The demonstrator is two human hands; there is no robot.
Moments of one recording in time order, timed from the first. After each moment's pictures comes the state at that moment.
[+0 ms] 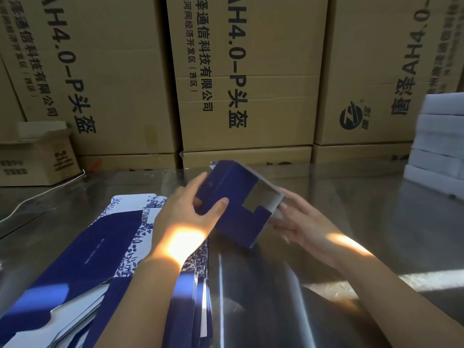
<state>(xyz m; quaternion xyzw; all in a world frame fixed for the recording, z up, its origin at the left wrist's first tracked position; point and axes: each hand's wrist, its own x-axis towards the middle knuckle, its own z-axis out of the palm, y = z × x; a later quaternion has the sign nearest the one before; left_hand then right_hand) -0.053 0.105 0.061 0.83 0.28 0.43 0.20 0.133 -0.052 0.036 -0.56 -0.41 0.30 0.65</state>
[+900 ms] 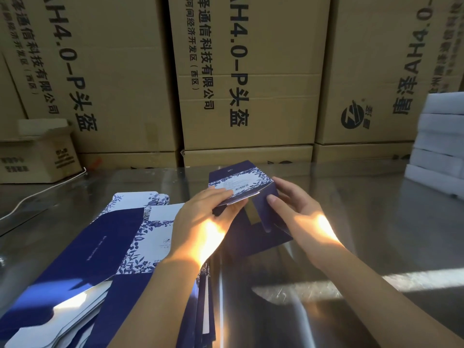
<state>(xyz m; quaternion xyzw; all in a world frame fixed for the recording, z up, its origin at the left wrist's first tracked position) -0.039 0.081 0.057 0.81 0.19 0.50 0.25 0.097 -0.040 0.044 -0.56 -0.41 0.11 0.71</state>
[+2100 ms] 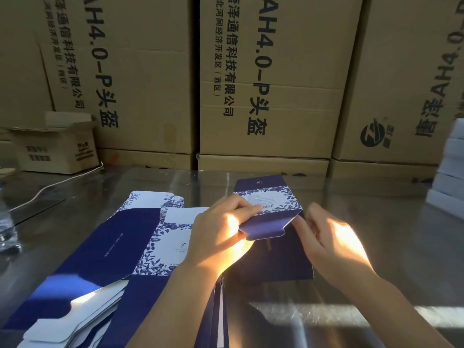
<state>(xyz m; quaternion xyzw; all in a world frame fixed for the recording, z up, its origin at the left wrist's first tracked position) -0.052 0.083 0.060 0.87 0.11 0.48 0.10 0.079 -0.060 0.060 -0.74 -0.49 -0.19 0.43</state>
